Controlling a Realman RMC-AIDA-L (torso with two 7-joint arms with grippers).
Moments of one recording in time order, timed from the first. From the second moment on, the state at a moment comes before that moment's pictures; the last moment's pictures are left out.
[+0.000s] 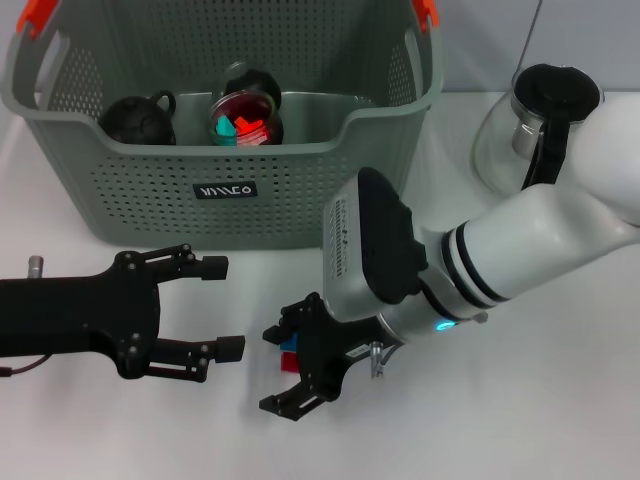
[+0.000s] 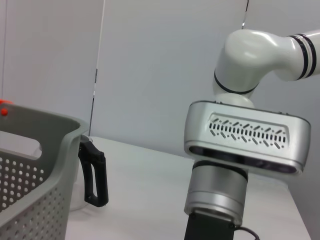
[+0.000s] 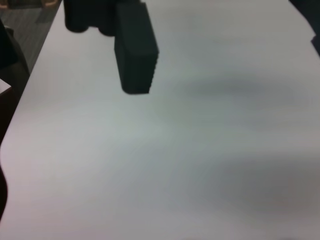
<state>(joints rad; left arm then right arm) -0.46 -2.12 0.42 0.85 2.20 1.97 -1.26 0.85 2.12 -1.88 -0.68 -1.78 -0.99 1.69</state>
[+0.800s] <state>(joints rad) -0.46 -2.12 0.42 0.85 2.20 1.97 -1.26 0.84 2.11 -1.92 -0.66 -1.76 -0.98 1.71</state>
